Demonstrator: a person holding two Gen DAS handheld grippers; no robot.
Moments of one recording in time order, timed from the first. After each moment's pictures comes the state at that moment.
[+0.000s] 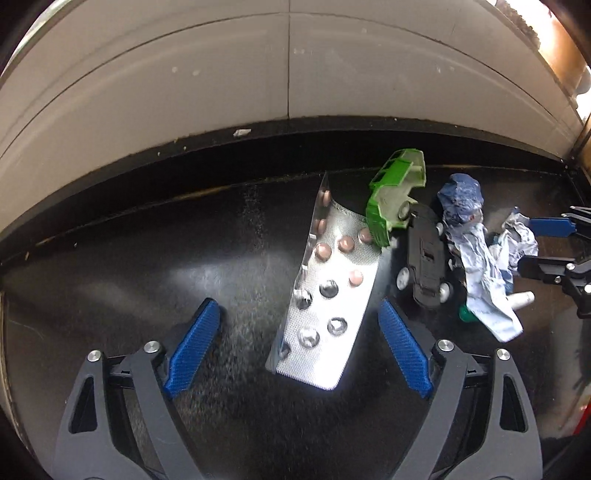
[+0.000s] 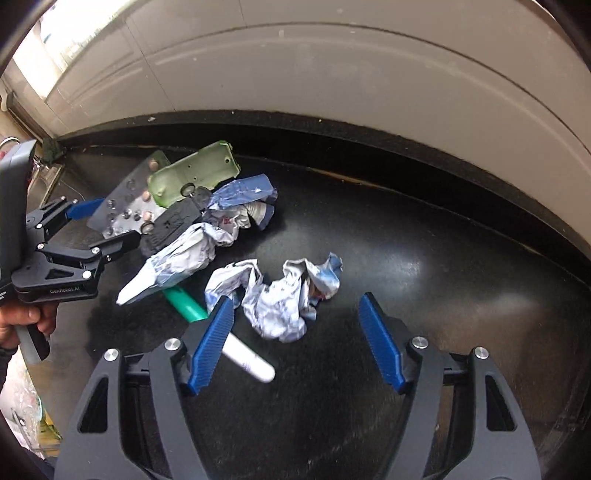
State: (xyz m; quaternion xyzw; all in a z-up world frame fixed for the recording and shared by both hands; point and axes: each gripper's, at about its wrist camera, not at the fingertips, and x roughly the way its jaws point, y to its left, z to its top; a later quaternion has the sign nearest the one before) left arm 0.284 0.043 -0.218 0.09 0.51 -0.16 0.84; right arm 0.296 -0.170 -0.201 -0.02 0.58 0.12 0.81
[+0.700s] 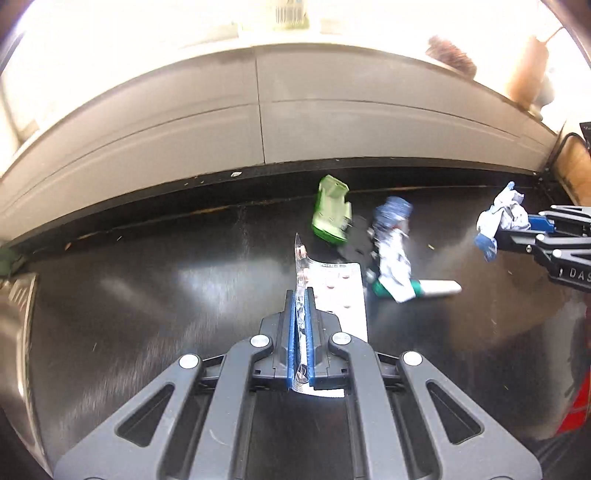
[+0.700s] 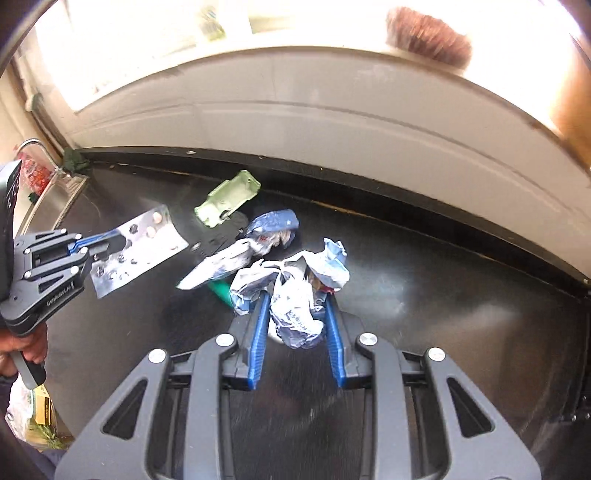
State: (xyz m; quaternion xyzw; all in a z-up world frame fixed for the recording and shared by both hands) left arm 0.205 0.032 -0.134 0.07 0.47 -0.14 0.87; right arm 0.228 -0.180 -0.126 -0.03 0.51 0.13 0.85
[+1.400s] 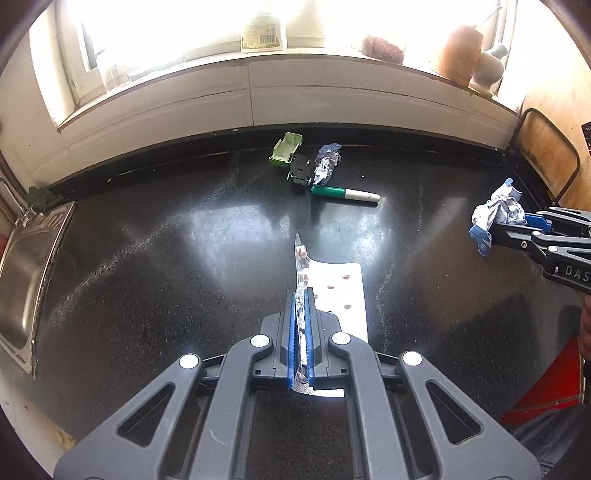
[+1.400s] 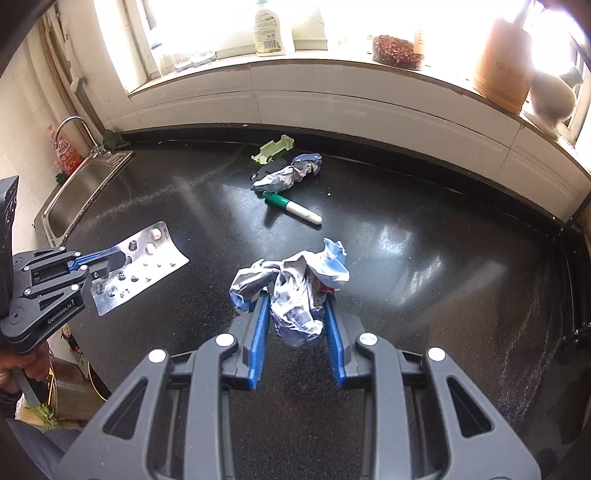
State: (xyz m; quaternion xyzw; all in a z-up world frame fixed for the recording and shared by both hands) left arm 0.028 0.020 -0.103 0.06 0.47 -0.11 0.87; right arm 0.068 -0.198 -0.089 -0.02 0.49 0.14 0.86
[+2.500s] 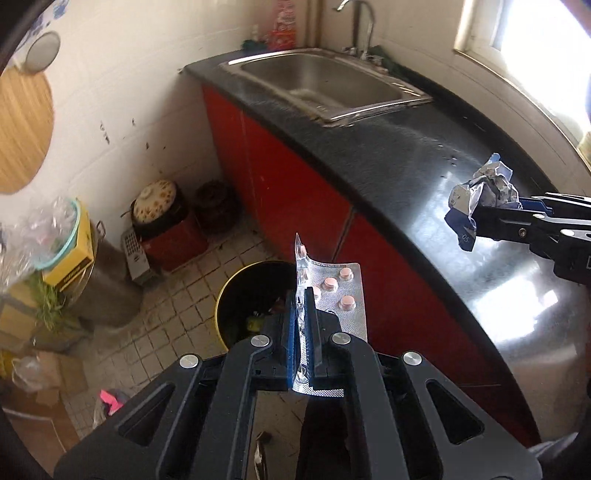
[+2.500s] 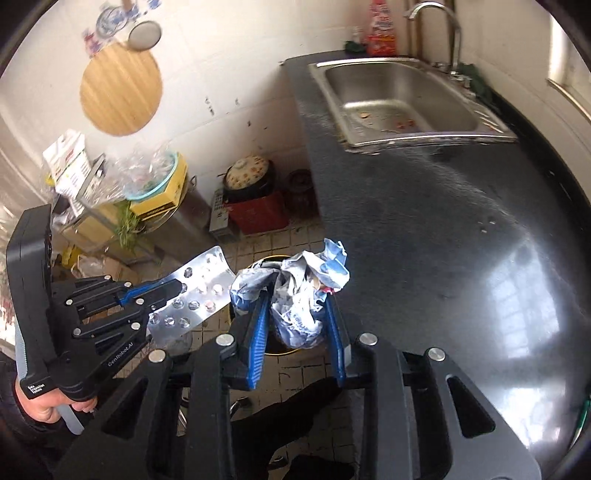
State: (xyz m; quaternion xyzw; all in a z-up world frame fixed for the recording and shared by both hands) left arm -0.255 0.313 -0.143 -0.21 0.46 0.33 0.79; right arm -0.064 0.257 -0.115 -0.24 0.46 0.58 0.62
